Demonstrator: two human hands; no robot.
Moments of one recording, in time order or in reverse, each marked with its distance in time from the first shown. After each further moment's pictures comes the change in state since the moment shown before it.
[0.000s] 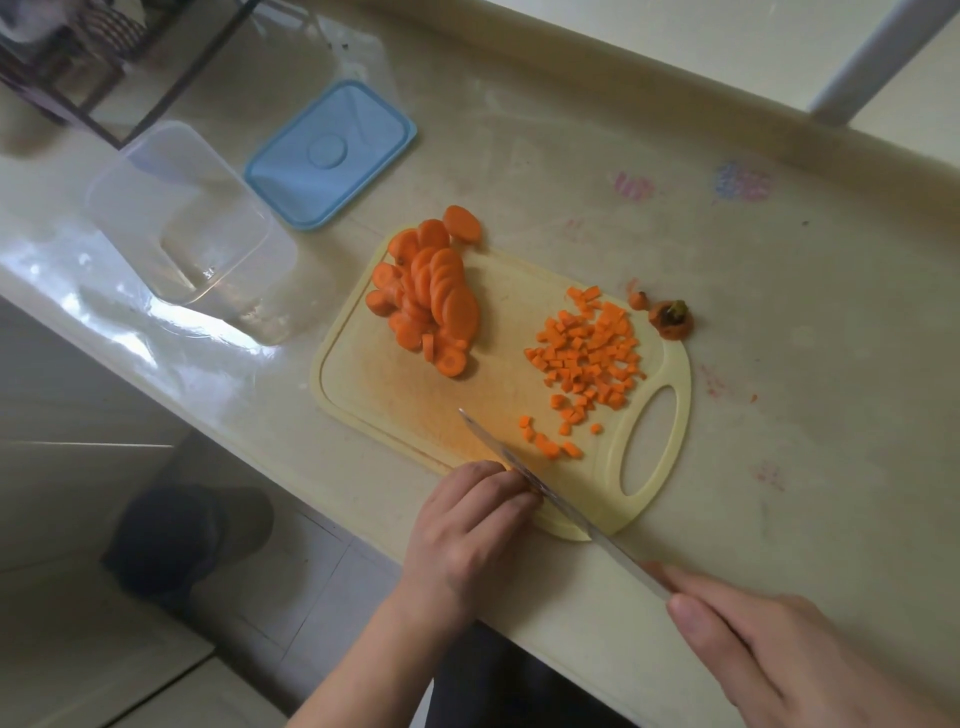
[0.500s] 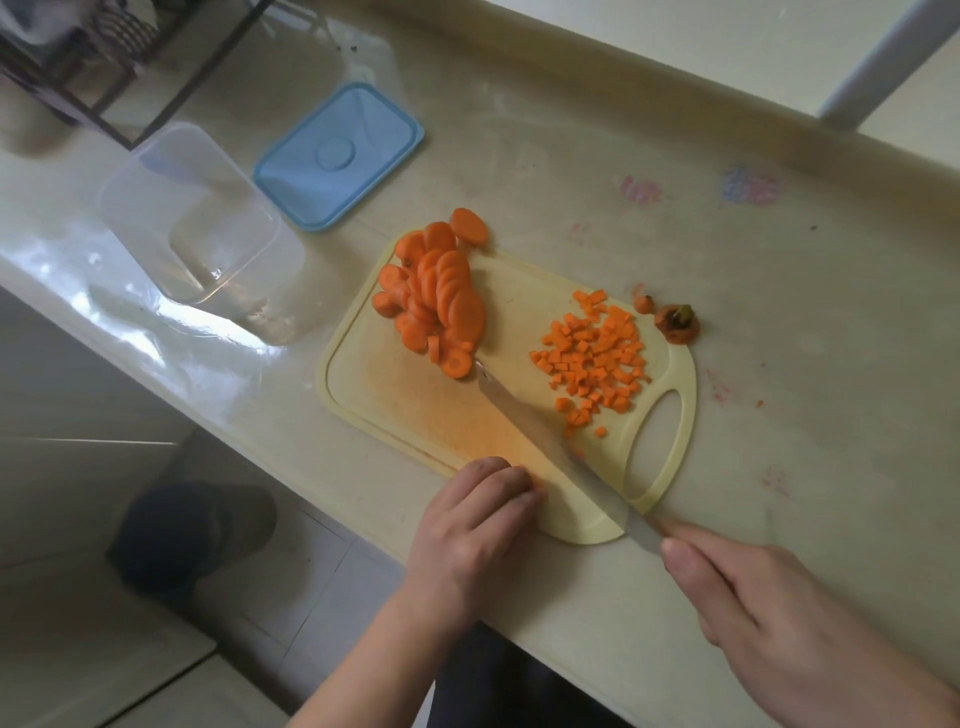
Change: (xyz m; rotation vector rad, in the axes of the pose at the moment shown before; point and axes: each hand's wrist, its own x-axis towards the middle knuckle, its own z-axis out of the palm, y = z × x) left_hand 0.002 0.000 0.002 0.038 -0.001 -0.020; right_hand 0.021 -0.023 -0.014 0.100 0.014 -0.054
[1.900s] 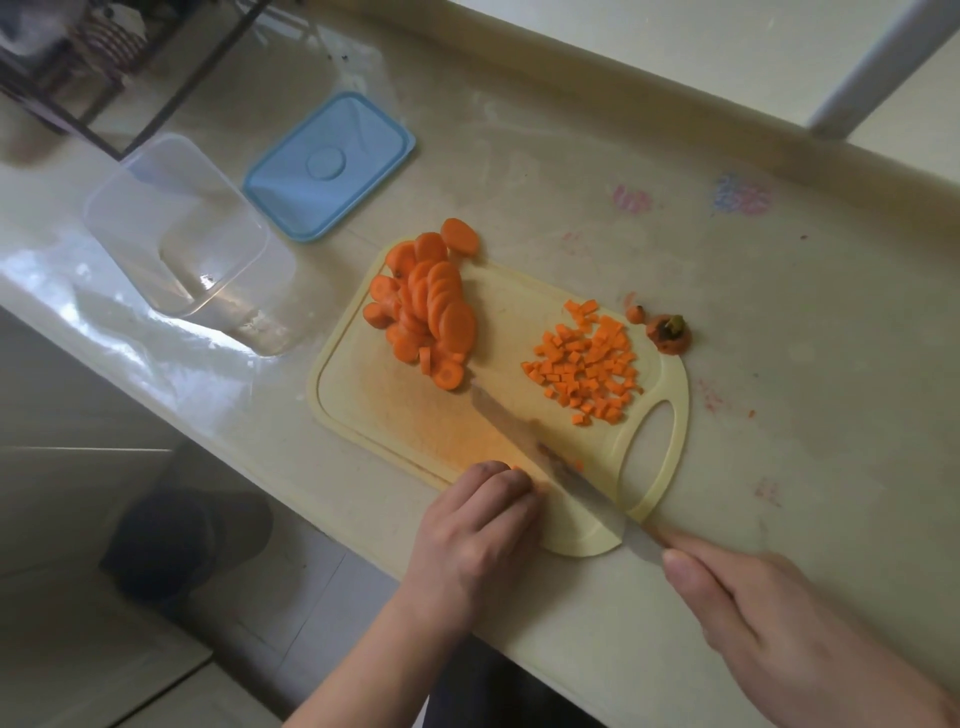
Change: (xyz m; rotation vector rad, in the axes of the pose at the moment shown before) left_hand 0.013 0.003 0.003 0.016 -0.013 0.013; right_hand 0.006 0.011 -0.006 -0.089 0.013 -0.092
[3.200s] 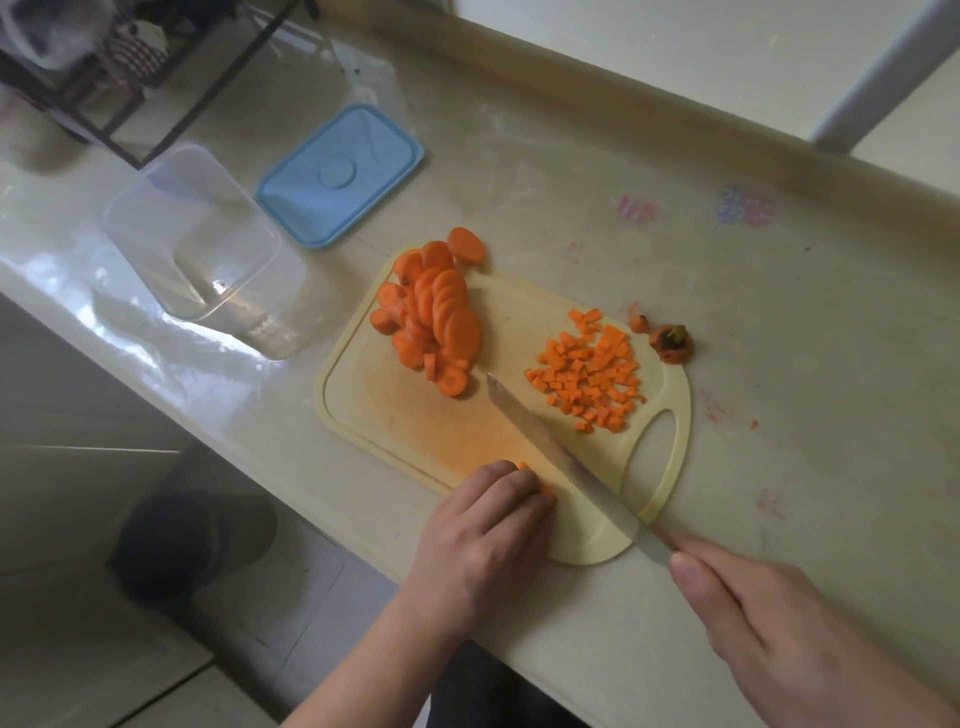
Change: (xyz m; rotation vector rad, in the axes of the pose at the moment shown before) left_hand 0.005 0.002 0.002 0.020 0.007 0.007; right_hand -0.002 0.005 0.002 0.087 0.037 0.047
